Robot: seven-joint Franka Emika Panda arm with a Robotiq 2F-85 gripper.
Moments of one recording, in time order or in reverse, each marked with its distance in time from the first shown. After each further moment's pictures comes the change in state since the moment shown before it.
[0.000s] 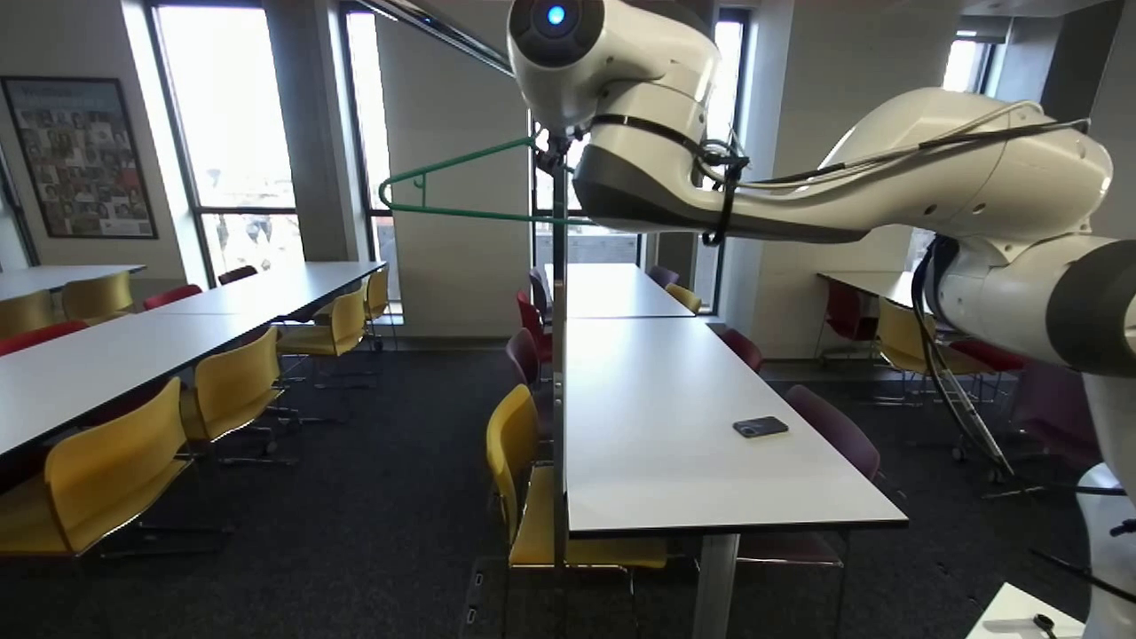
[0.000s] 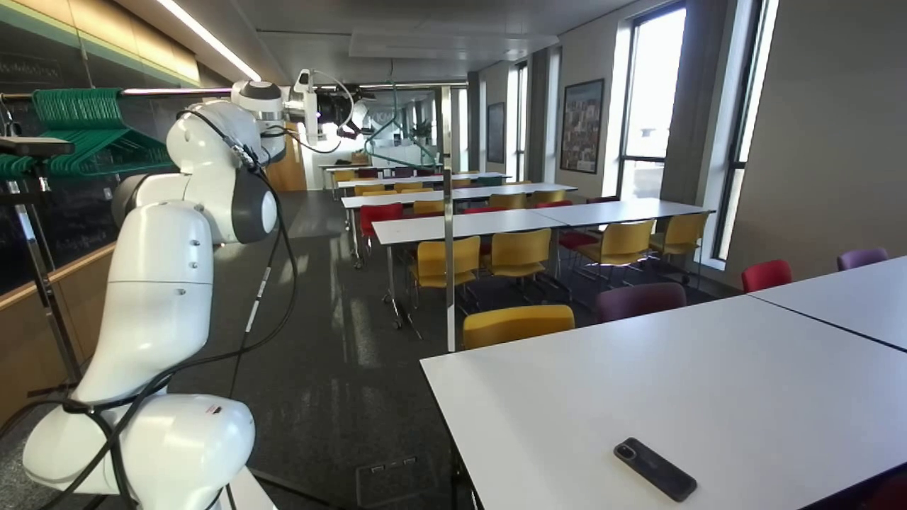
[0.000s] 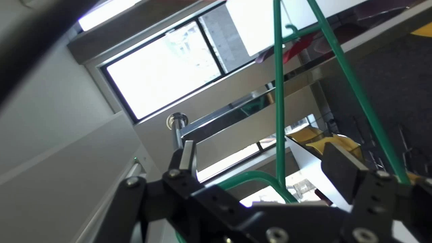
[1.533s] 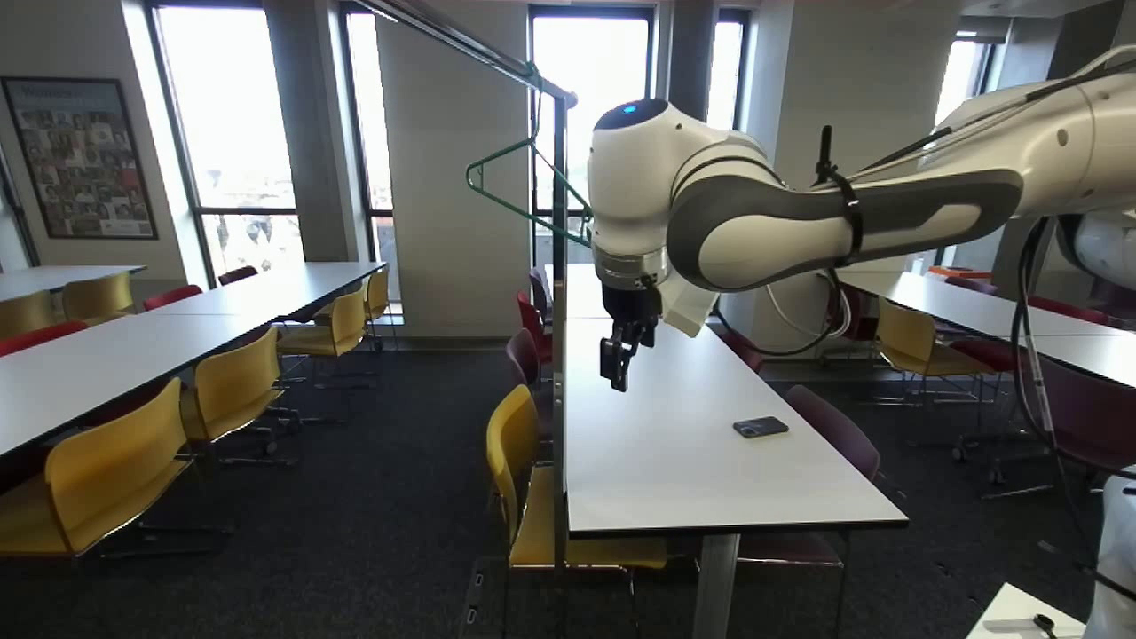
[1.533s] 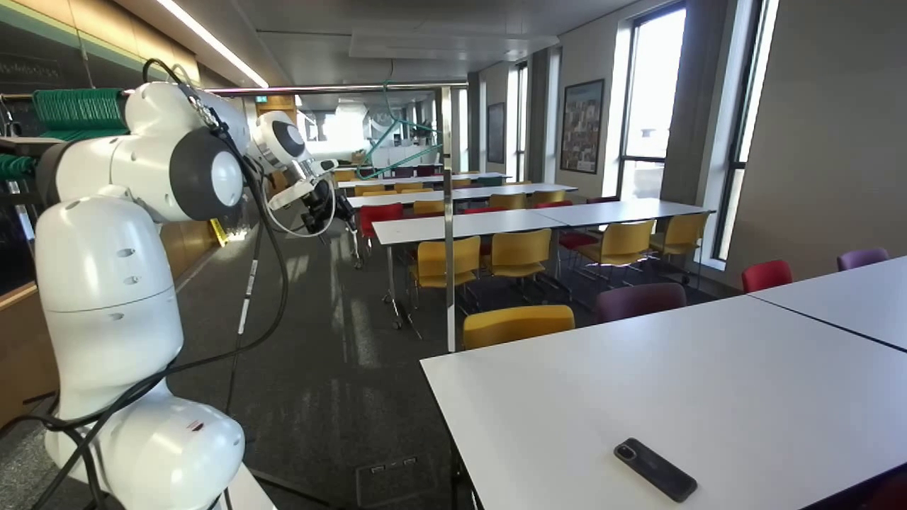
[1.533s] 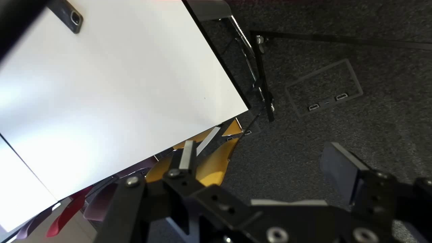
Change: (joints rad) arm -0.269 -0.372 0.106 -0.744 1.057 0.067 0.143
